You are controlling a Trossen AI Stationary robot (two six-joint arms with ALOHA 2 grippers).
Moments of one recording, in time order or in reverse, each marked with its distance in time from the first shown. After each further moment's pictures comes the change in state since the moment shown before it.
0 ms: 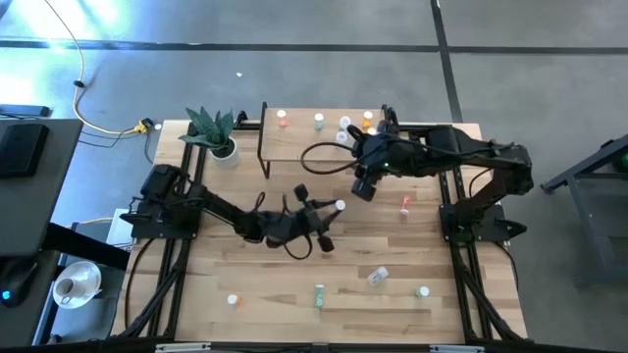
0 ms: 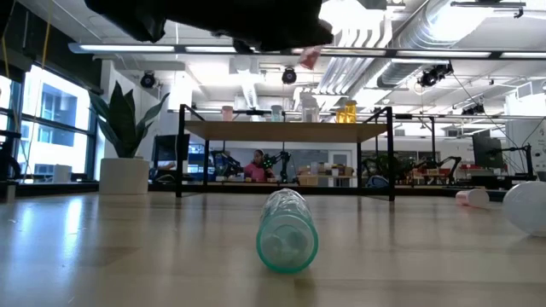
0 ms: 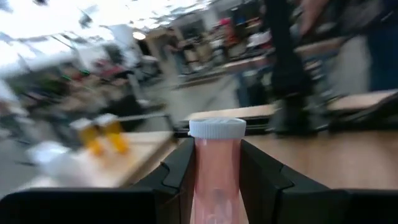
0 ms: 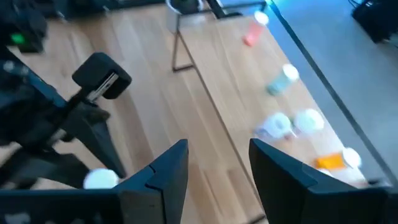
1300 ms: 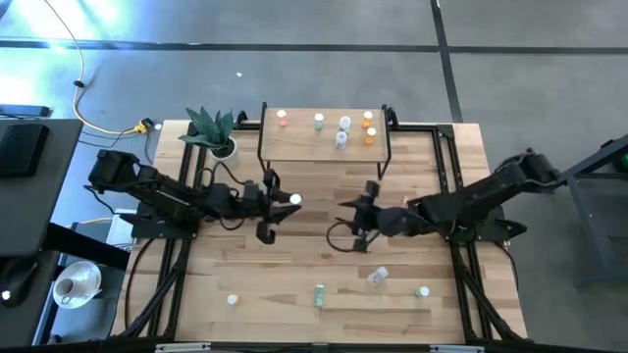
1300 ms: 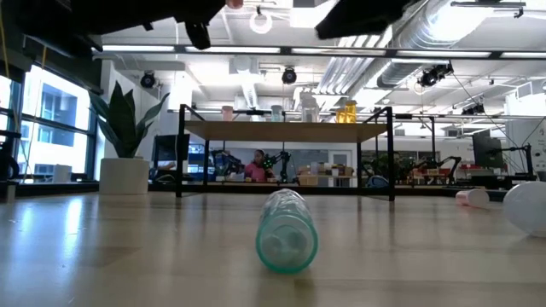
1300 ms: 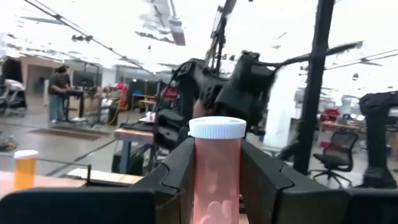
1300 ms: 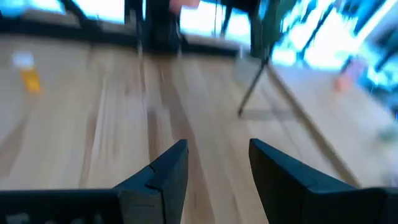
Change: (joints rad) left arm 0.104 -0.462 -0.498 0.331 0.575 -0.381; right arm 0.271 -0.221 -1.039 1.248 0.146 -0.224
